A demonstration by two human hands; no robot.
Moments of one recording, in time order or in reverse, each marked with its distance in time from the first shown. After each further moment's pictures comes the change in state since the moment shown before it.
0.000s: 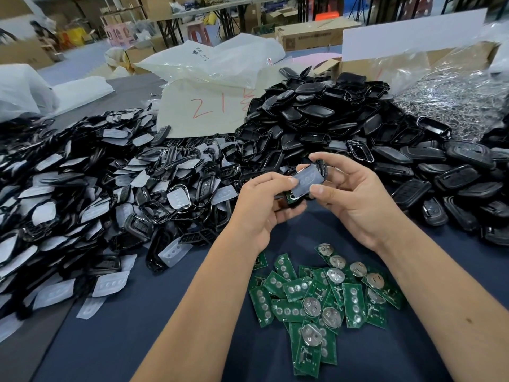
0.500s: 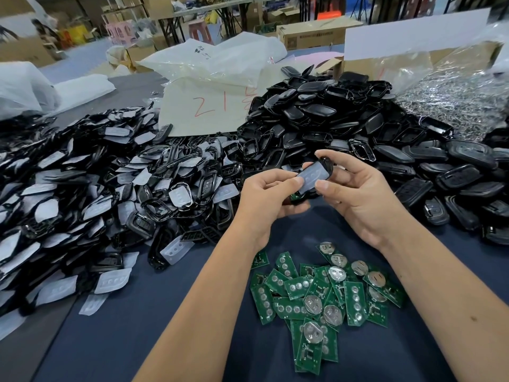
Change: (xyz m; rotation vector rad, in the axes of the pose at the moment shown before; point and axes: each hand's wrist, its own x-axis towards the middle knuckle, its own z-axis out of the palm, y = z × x) left_hand 0.003 -0.005 -0.002 0.125 0.012 0.122; right_hand 0.001 0.000 -0.005 0.025 0.072 0.014
